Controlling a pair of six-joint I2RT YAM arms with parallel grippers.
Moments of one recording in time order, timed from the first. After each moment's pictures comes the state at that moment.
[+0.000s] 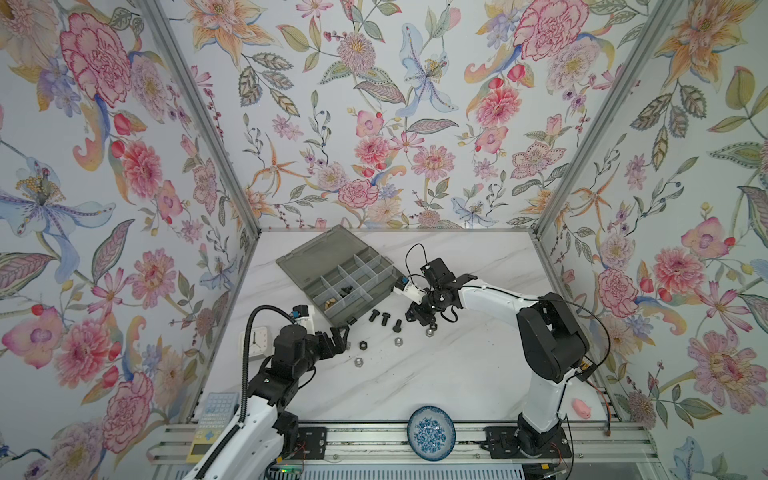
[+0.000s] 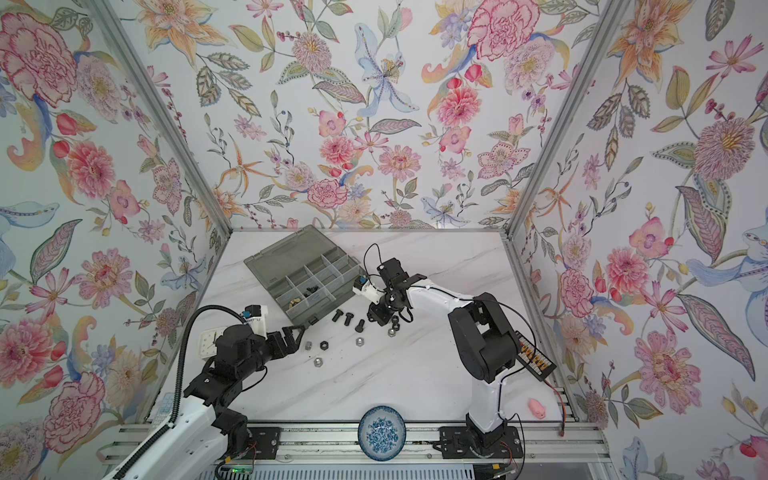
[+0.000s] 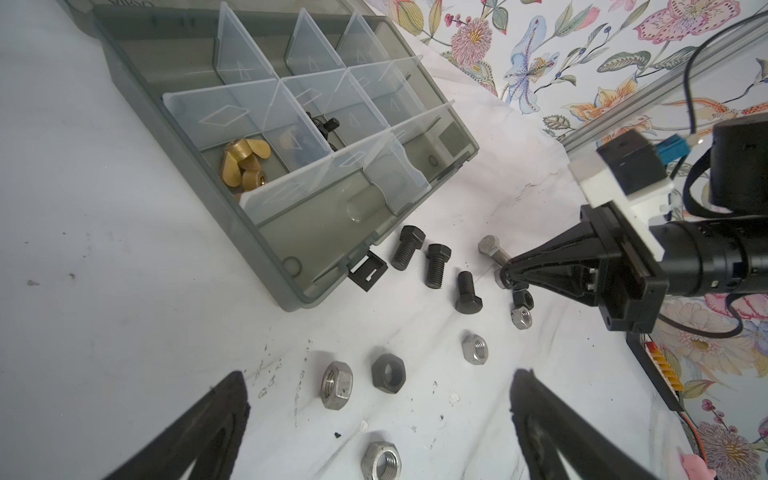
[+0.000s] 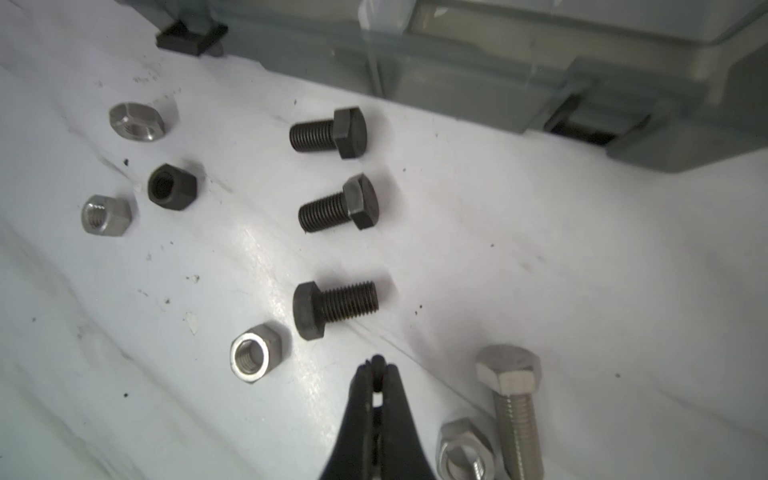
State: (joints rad) left arm -0.32 0.66 0.29 -0.14 0.15 -0.60; right arm 0.59 1.88 1.30 -0.49 -0.41 -0.37
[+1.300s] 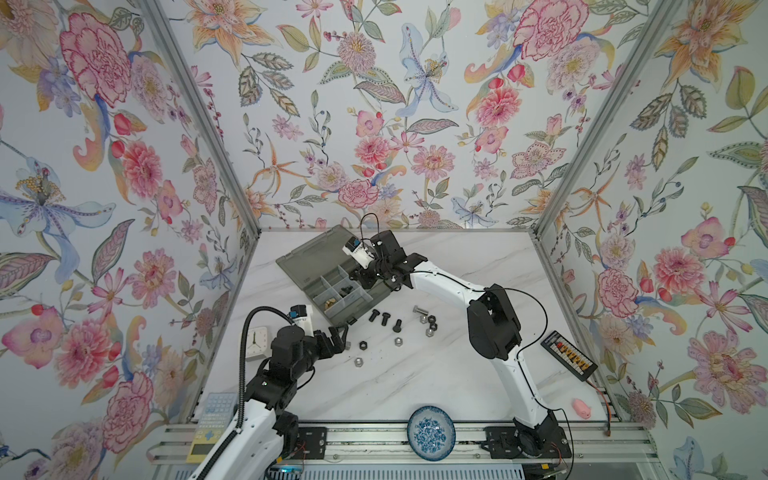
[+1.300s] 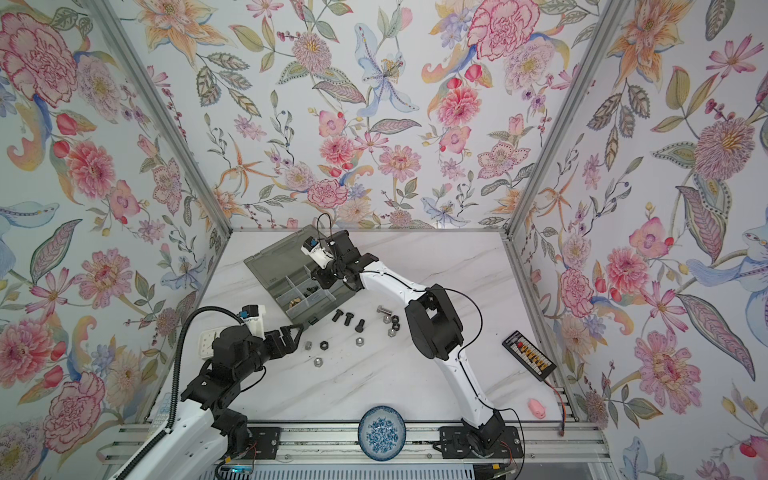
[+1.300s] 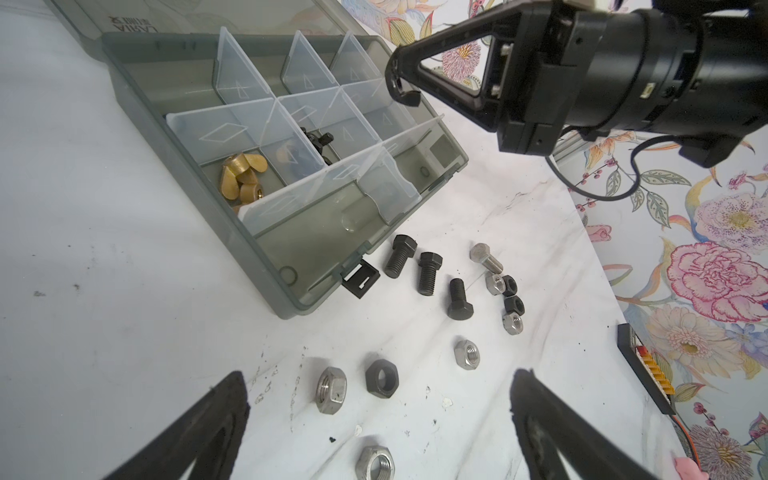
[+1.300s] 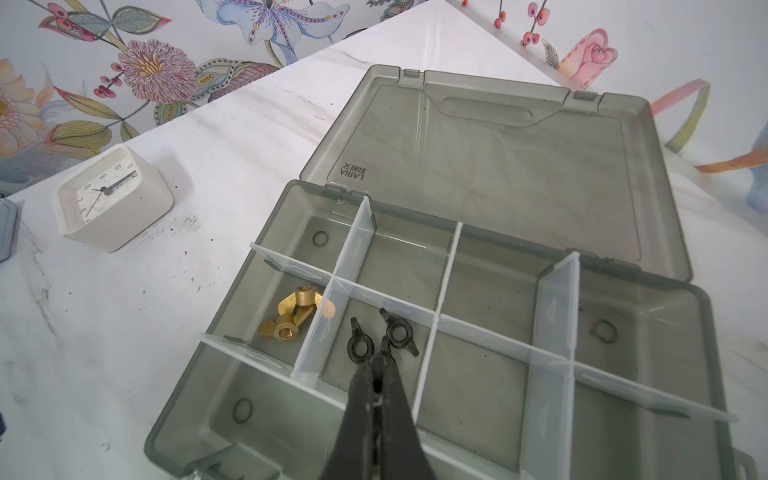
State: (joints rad) left arm -0.31 0.62 0.29 -0.15 0.15 -0.60; right arm 0.76 2.32 2.01 -0.34 -0.35 -0.12
